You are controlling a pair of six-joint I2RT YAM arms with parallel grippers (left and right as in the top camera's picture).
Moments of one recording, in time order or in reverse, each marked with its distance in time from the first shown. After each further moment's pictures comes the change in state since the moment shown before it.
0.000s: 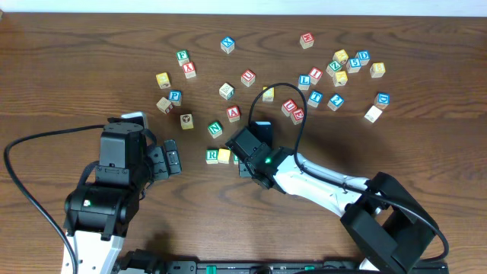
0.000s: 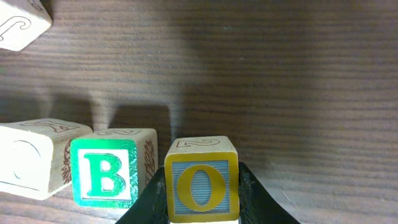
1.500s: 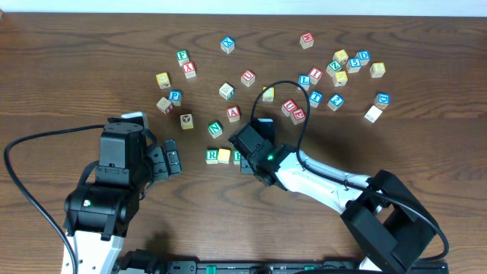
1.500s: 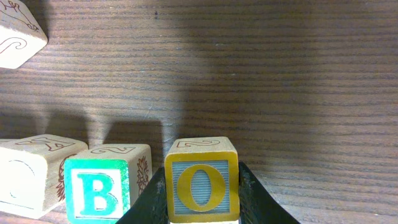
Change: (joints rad) left arm 0.000 0.000 0.000 0.000 0.000 0.000; right arm -0.026 0.004 0.001 0.015 -0.013 -0.008
